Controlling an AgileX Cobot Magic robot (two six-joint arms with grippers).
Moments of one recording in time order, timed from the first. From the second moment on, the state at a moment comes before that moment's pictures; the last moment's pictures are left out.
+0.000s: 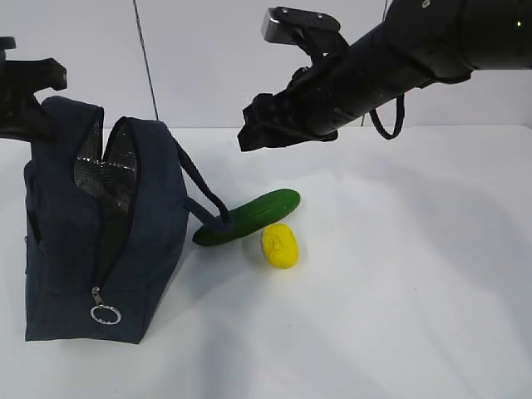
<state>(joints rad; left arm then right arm) -0.23 1.47 -1.11 -0.18 0.64 -0.25 0.42 1.88 -1.44 0.62 0.55 -0.46</state>
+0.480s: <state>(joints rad) -0.23 1.47 -1.11 -0.17 0.64 -0.25 0.41 1.88 -1.44 0.23 0.65 0.60</state>
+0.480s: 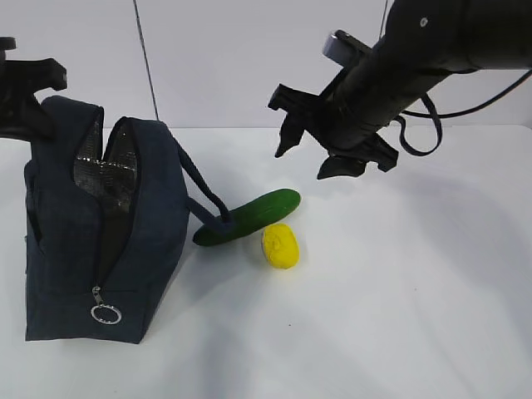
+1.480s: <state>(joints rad) -0.23 1.47 -1.11 -0.17 0.63 -0.25 0.41 2.15 -1.60 0.30 0.57 0.77</state>
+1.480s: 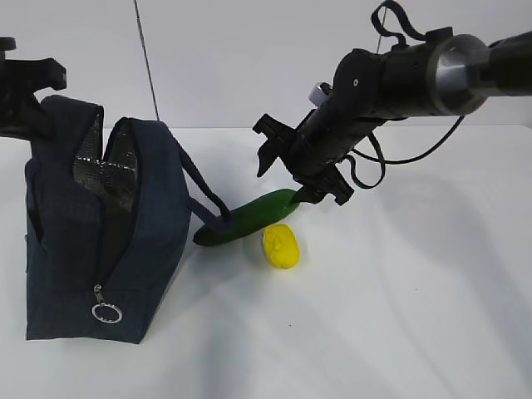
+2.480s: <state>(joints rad) -0.23 1.47 -1.11 -0.16 0.63 -0.25 0.41 2.23 -1.65 0.27 0.61 0.79</state>
